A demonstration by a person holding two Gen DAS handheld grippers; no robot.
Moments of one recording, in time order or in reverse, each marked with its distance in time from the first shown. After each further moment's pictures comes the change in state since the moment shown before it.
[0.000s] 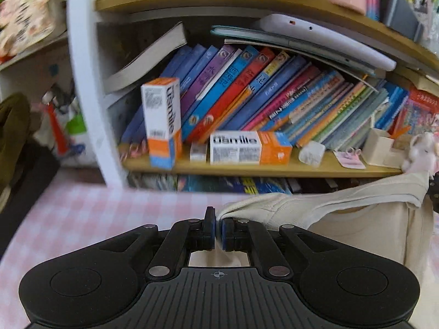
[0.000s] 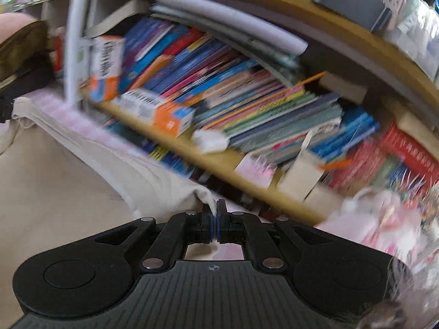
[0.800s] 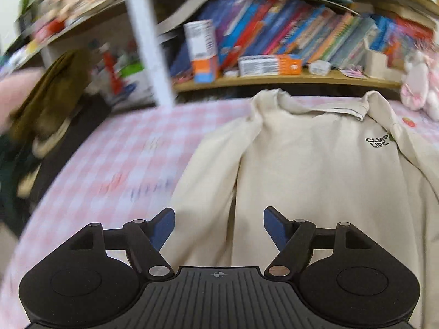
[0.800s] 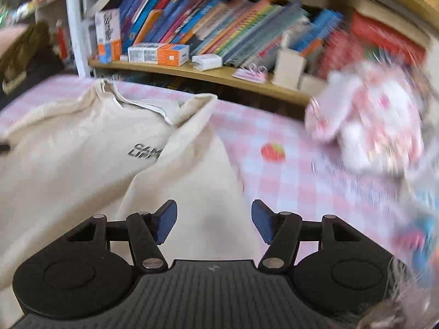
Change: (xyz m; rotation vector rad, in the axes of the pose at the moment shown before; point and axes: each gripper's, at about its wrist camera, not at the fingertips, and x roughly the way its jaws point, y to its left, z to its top) left arm -0.125 0.008 -0.168 0.026 0.099 0.160; right arm -0.079 -0.017 -0.140 0.236 0.133 0.117
